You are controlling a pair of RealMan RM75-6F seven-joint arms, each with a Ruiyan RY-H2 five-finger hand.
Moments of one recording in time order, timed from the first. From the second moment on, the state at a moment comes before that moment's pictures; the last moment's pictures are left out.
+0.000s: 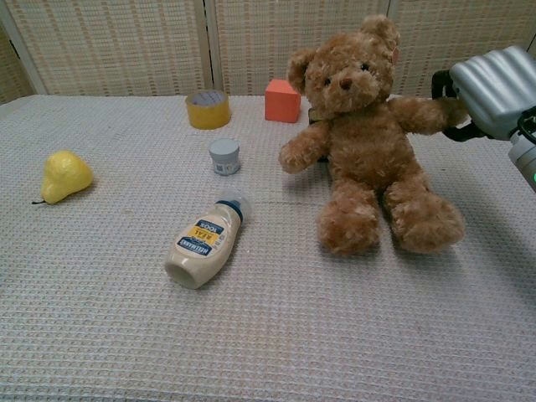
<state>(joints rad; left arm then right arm) -0.14 -1.12 0.06 -1.61 1.70 1.47 0.03 0.67 -1.98 0.24 -0.48 -1.41 1.39 -0.25</state>
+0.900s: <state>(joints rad) -0.14 -1.12 0.06 -1.61 1.70 1.47 0.03 0.67 -1.97 0.24 -0.49 -1.42 1.43 -0.24</state>
